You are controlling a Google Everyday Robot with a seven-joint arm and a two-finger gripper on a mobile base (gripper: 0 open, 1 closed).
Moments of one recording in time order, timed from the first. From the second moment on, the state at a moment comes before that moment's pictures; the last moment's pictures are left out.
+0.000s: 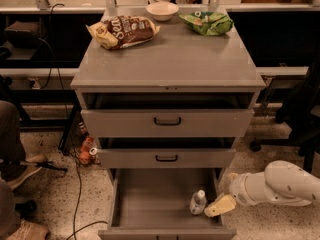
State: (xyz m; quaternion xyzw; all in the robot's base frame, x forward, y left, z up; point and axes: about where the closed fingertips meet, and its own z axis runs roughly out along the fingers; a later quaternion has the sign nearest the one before) arm 0.458 -0.210 0.487 -0.39 0.87 0.19 0.24
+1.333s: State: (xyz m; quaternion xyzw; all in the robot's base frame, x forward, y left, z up) arm 0.498 -0.221 0.373 -0.33 0.85 0.21 0.36
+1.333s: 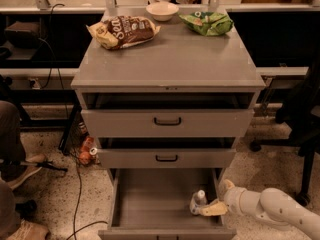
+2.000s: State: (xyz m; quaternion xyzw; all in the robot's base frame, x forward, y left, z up) arm 0.499 -0.210 0.329 -0.32 0.85 0.26 0.34
